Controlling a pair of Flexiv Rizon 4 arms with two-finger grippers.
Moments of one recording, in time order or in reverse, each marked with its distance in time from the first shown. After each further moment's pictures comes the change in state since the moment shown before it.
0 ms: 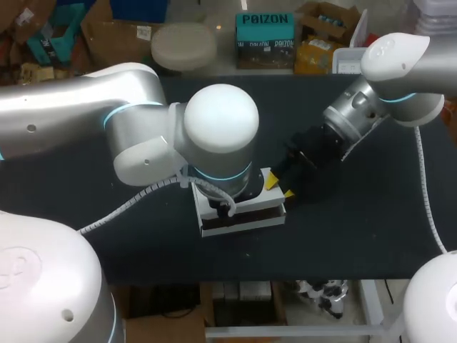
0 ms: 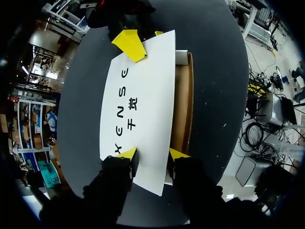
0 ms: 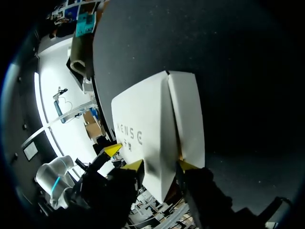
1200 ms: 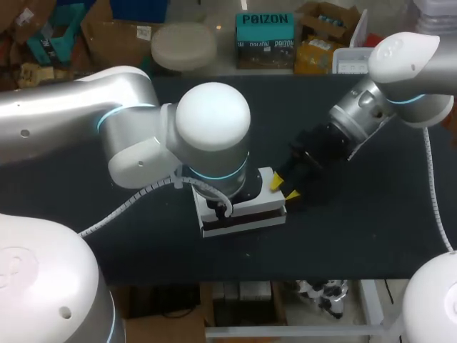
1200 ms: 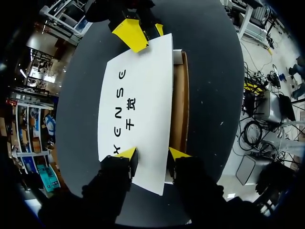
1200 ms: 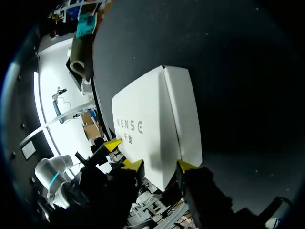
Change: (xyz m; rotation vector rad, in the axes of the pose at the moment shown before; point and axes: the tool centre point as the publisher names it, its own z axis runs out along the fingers) left arm 0.003 0.001 0.000 0.021 0.021 0.025; right arm -0.003 -0.012 -0.008 -0.030 -0.023 -0.005
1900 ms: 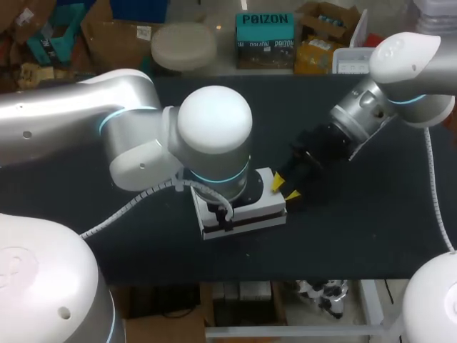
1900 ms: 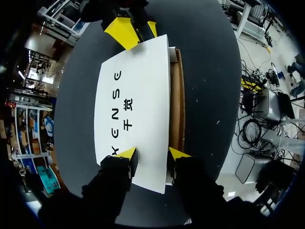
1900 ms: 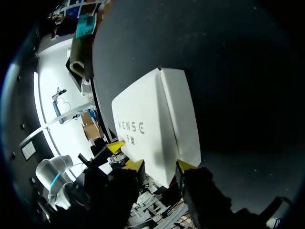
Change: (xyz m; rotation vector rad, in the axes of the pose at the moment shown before) left arm 0.008 0.001 0.002 -0.005 0.012 0.015; right arm -0.002 0.000 -0.002 -0.002 0.000 0.003
